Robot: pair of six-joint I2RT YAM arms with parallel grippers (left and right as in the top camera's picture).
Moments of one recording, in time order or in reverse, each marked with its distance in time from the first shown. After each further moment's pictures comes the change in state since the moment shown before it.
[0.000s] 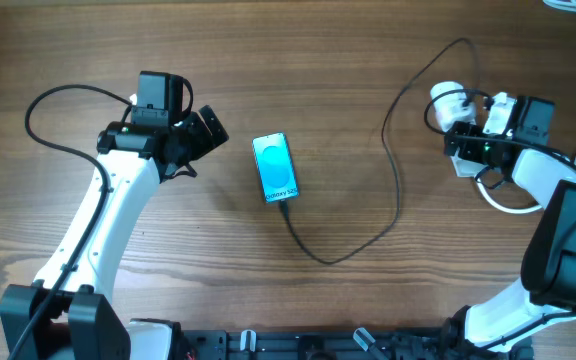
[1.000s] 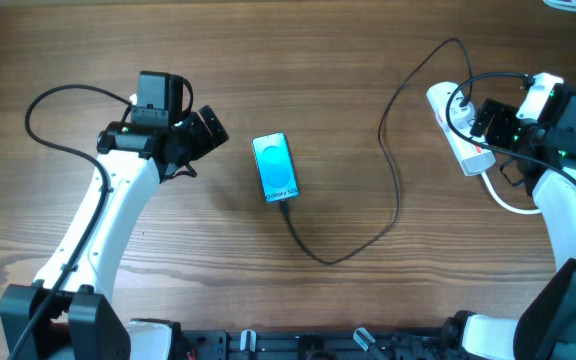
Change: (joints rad) left arm 0.000 0.000 0.000 0.000 0.000 0.000; right arm -0.019 -0.310 0.002 -0.061 0.071 0.014
